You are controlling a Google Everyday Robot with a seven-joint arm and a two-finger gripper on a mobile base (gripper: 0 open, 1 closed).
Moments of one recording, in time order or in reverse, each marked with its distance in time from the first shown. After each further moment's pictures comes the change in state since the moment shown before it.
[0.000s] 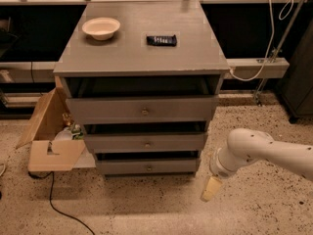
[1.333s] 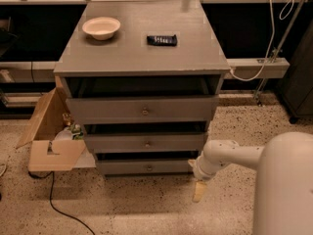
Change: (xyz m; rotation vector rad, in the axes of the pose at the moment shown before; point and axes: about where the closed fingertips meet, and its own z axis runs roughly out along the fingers) arm 0.013 -0.038 0.136 -0.036 0.047 -0.249
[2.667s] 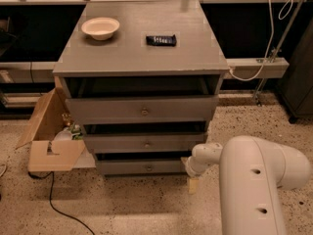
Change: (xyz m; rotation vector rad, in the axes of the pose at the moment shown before) arm 0.017 -0.065 0.109 0.055 0.049 -0.160
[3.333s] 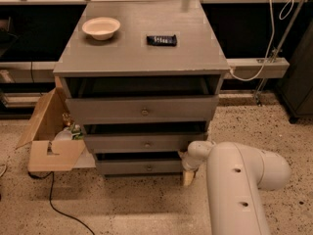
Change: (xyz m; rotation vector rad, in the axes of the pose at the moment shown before) arm 0.009 -0.057 0.039 0.083 0.004 -0.017
